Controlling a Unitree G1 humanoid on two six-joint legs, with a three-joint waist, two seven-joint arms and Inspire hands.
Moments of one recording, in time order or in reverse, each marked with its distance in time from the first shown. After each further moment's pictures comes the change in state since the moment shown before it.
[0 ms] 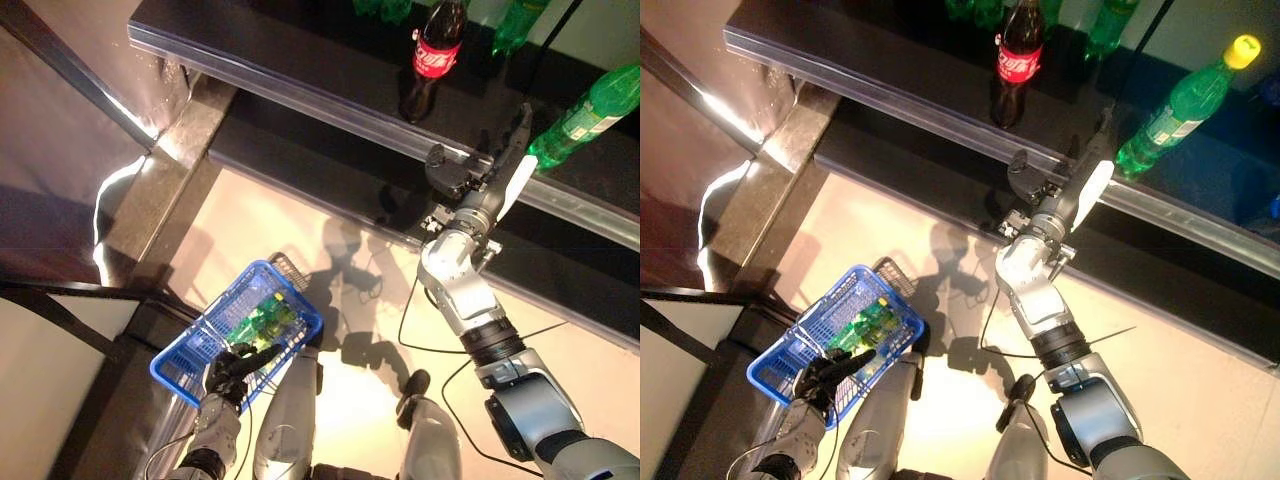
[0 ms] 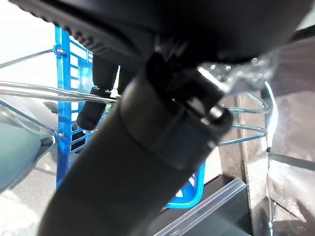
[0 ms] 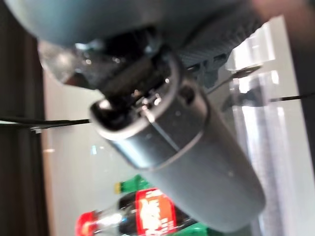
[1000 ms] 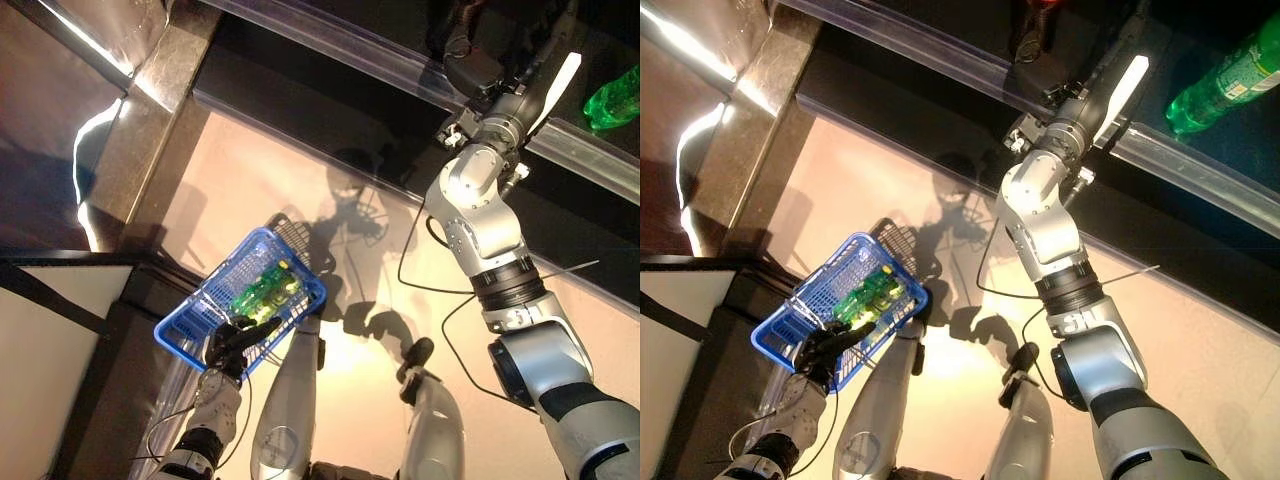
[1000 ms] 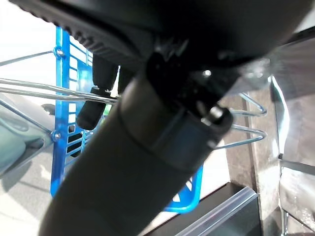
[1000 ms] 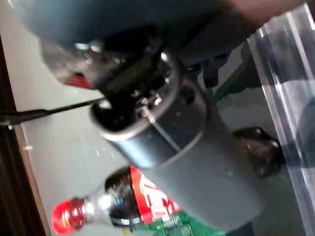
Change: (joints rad) left arm -0.053 0.052 -0.044 -0.115 -0.053 0.017 0.041; right arm -0.310 -0.042 -0.031 0.000 0.152 0.028 0.022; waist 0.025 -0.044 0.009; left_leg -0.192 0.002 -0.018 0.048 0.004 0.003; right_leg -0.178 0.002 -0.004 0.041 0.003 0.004
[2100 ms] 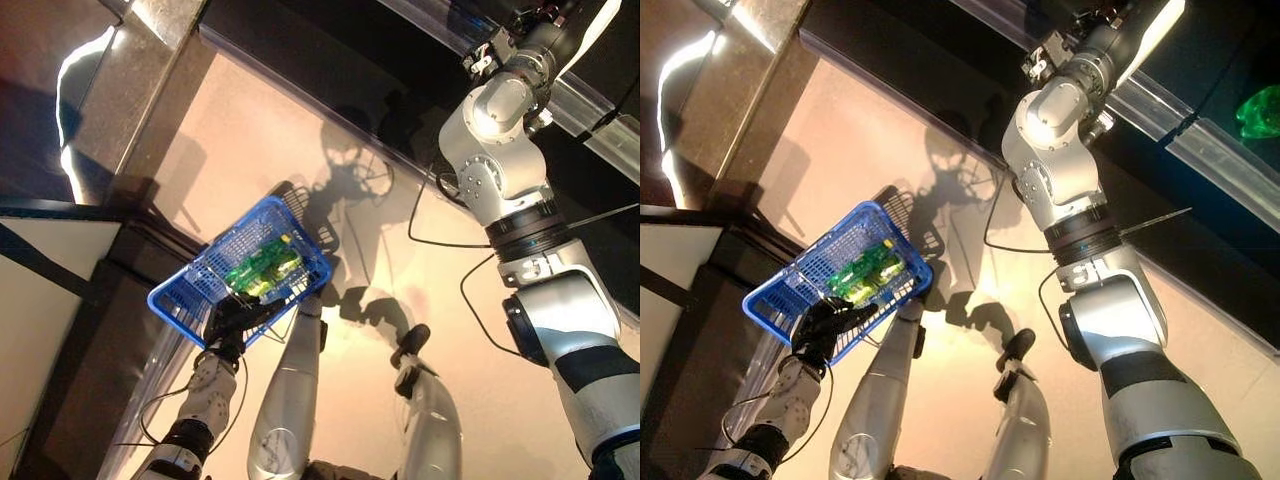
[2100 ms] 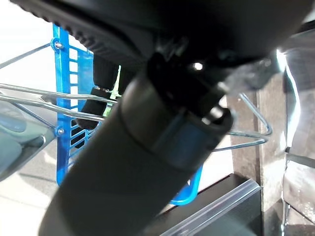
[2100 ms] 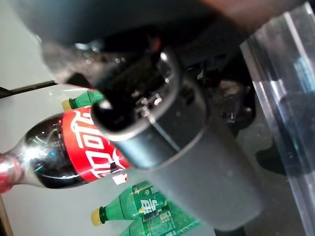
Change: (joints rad) left arm 0.000 0.080 -0.045 -0.128 -0.008 -0.021 -0.044; right arm -0.266 -0.073 0.050 0.238 0.197 -0.101 -0.088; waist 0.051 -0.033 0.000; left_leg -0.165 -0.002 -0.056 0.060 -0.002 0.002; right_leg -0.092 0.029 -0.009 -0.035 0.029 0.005
